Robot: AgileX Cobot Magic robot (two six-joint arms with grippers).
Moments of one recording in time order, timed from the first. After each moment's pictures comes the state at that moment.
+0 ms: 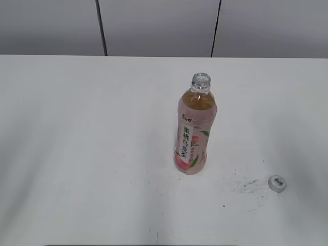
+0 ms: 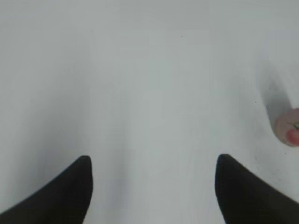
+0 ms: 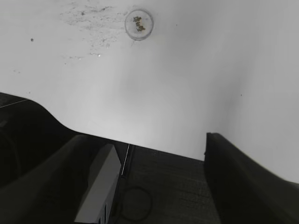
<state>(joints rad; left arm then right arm) -0.24 0.60 -0.52 0.06 0.66 -0.30 0.26 1.07 -0.66 0.03 0.96 -0.10</state>
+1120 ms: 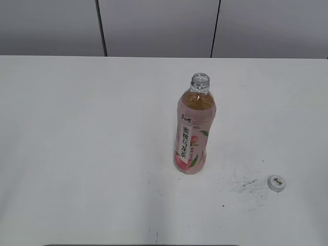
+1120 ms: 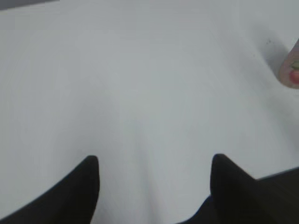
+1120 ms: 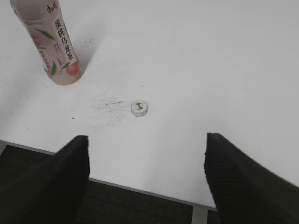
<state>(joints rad) -0.24 0.12 -0.56 0.08 1.02 -0.01 0.26 0.00 -0.51 0.02 1.11 -0.11</state>
